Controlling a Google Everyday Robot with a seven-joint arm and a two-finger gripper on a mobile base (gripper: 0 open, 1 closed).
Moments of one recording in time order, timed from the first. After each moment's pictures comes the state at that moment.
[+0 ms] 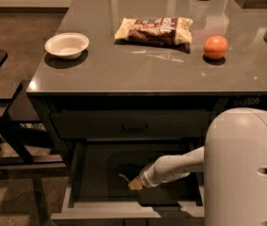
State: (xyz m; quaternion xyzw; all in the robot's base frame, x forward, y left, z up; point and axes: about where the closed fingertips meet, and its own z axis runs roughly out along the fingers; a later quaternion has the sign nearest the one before) arm 0.511 -0.026 0.349 -0.35 0.90 0.19 0.19
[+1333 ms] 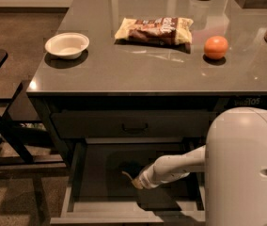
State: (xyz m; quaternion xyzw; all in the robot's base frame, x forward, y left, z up) arm 0.511 -0.026 0.355 -0.35 0.90 0.19 0.19
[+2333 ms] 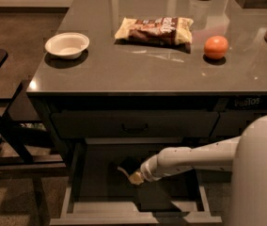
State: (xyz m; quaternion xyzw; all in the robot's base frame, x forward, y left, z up) arm 0.517 -0.026 0.417 -0.37 0.89 0.19 0.21
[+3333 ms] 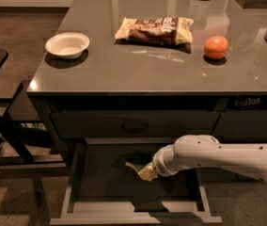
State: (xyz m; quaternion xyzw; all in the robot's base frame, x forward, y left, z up) arm 0.489 -0.067 0.523 -0.40 0.88 0.16 0.21
